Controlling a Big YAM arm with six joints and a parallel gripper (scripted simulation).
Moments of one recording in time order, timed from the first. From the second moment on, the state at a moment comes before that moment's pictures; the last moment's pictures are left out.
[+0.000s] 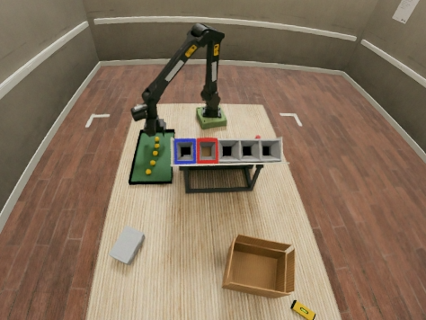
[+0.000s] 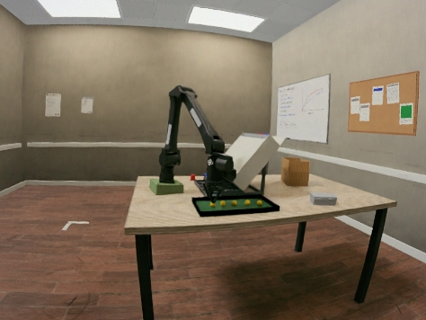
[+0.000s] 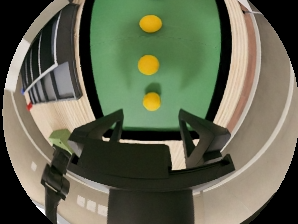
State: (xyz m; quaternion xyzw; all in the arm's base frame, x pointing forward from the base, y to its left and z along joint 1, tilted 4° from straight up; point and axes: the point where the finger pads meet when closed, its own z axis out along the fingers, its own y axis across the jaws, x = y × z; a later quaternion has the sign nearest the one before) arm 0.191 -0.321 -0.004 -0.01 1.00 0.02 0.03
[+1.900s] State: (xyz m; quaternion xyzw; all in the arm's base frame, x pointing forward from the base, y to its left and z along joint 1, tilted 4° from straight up) arm 0.193 -0.320 -0.004 0.00 1.00 0.02 0.03
